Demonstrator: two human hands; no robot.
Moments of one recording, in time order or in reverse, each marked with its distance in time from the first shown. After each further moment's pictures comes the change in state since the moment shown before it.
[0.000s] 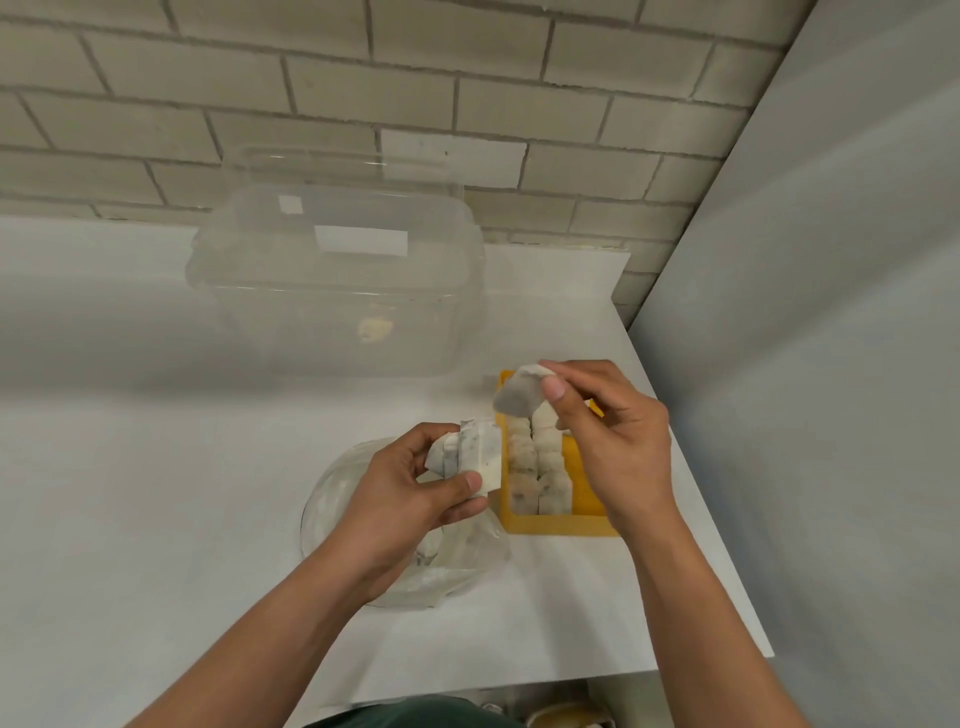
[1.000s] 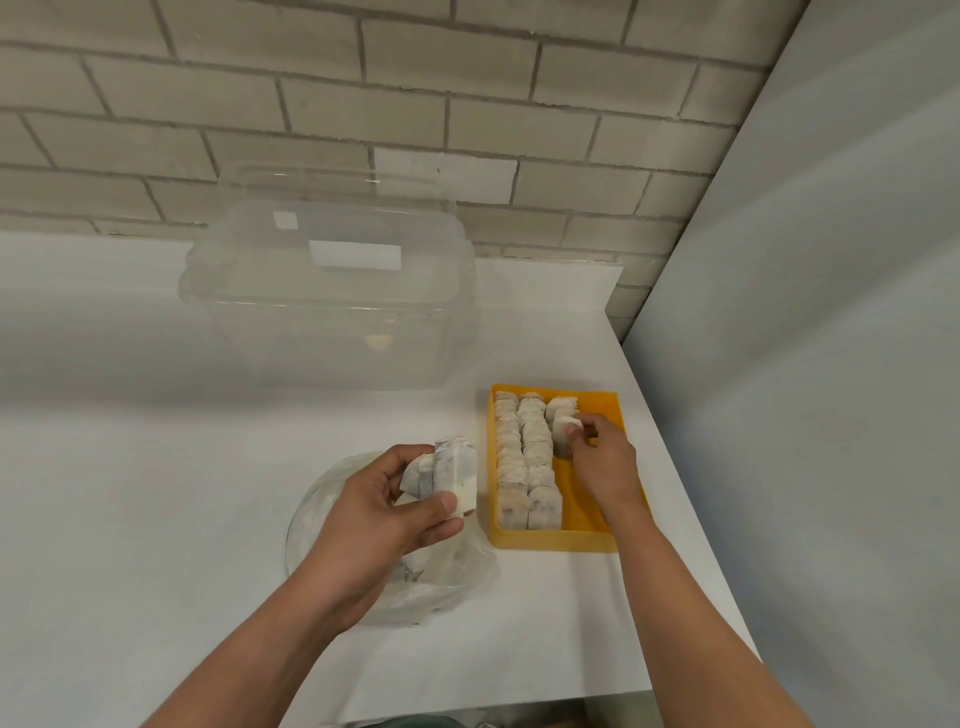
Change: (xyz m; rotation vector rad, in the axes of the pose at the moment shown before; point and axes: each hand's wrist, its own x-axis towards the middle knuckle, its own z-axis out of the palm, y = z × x) left_hand -0.006 -0.004 -0.006 0.008 0.052 0.002; right_hand 0.034 0.139 -0.025 -0.484 0.021 0.463
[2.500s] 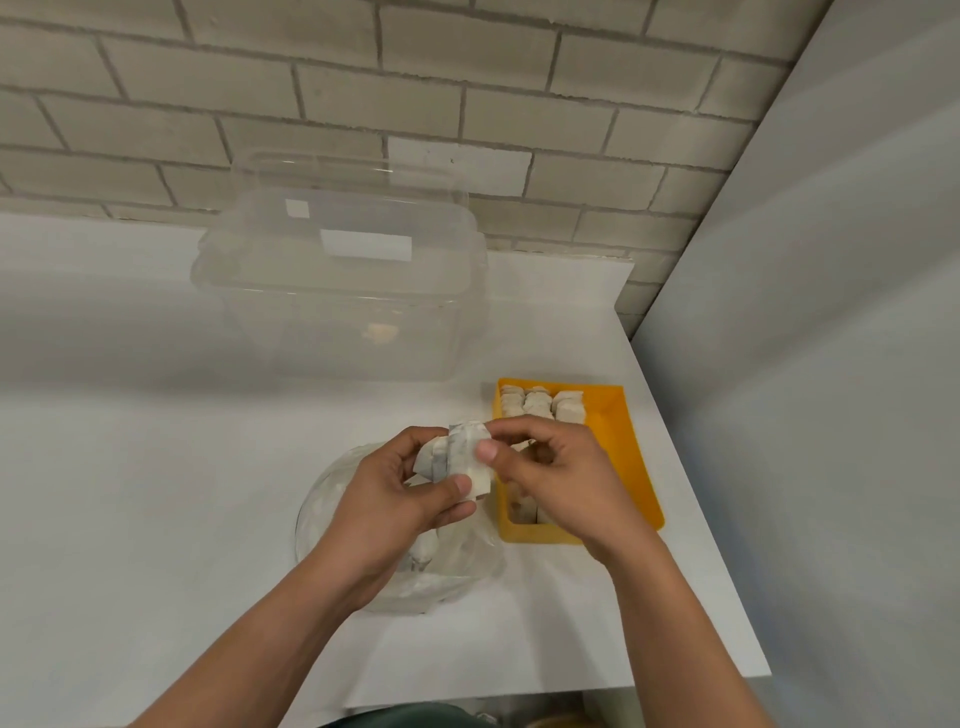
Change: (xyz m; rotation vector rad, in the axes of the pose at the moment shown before) left_hand 0.001 0.007 0.007 0.015 0.009 0.042; right_hand -0.102 -0.109 -0.022 0.301 -0.405 -0.196
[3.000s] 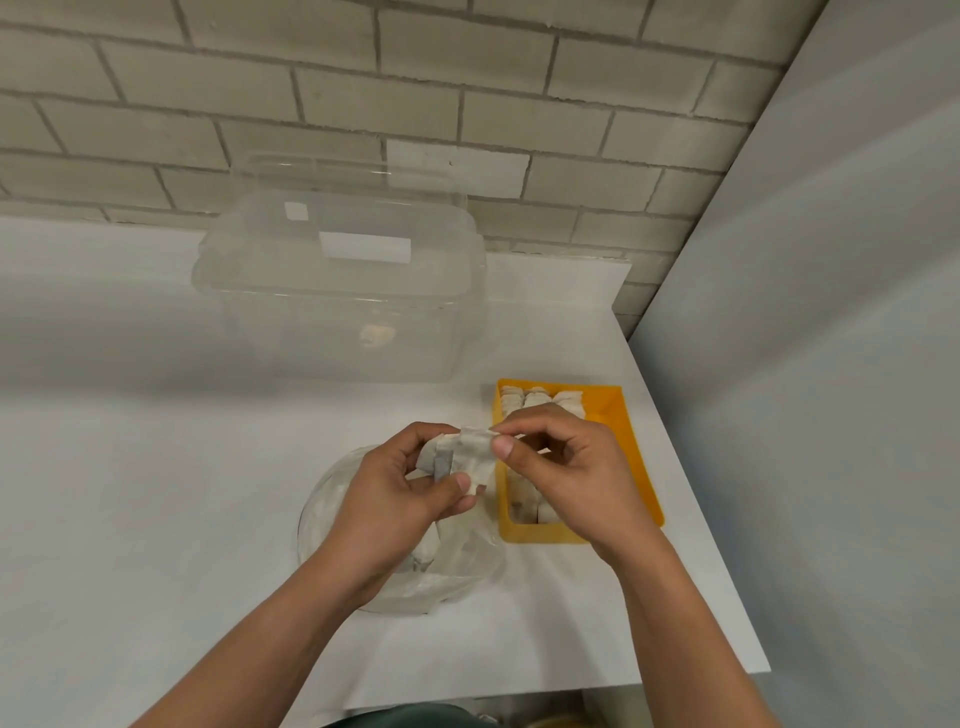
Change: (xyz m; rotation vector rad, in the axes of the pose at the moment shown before) left_hand -0.001 0.003 0.000 0.111 -0.016 0.090; right_hand -0.004 0.003 -0.006 0.032 0.056 -0.184
